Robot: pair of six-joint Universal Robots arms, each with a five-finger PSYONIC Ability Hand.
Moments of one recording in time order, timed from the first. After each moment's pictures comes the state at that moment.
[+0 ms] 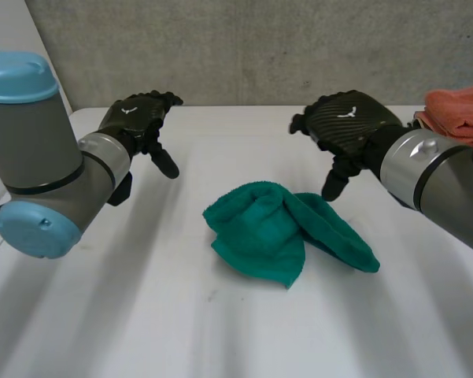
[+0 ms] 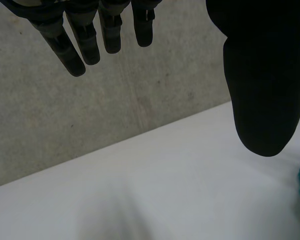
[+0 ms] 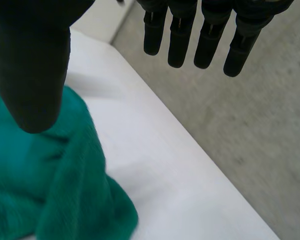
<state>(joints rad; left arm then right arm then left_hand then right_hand) 4.27 -2.02 -1.19 3.07 -1.57 3.12 2.03 -1.31 1.23 0.33 1.35 2.67 0.19 0.21 0.21 0.20 0.05 0.38 0.40 0.37 0.36 0.16</state>
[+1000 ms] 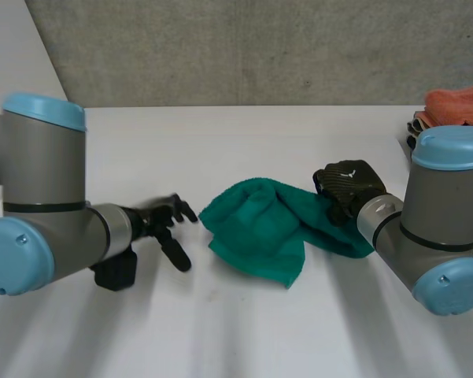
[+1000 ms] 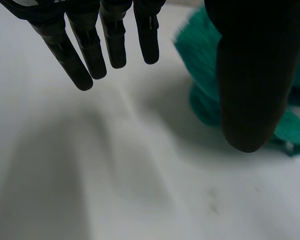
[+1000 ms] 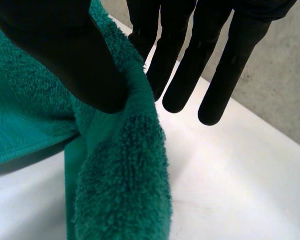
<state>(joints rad) 4.27 -2.09 -1.28 2.65 -1.45 2.88 2.01 -1.09 1.44 -0.01 1.50 2.83 0.37 0.36 0.36 0.37 0.19 1.14 1.18 1.18 1.19 0.99</state>
